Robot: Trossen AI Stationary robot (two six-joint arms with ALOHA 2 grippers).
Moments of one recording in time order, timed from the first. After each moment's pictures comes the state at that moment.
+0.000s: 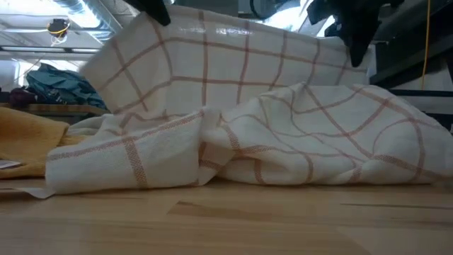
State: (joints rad) left arm -0.57 1.56 1.36 -0.98 -0.81 -0.75; right arm -0.03 1.51 1.51 -1.57 0.18 0.02
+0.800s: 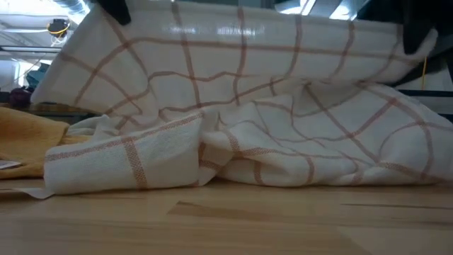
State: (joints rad) left arm -0.63 1.60 1.36 -0.97 -0.52 -0.72; right arm 0.43 1.50 1.34 -1.40 0.12 0.42
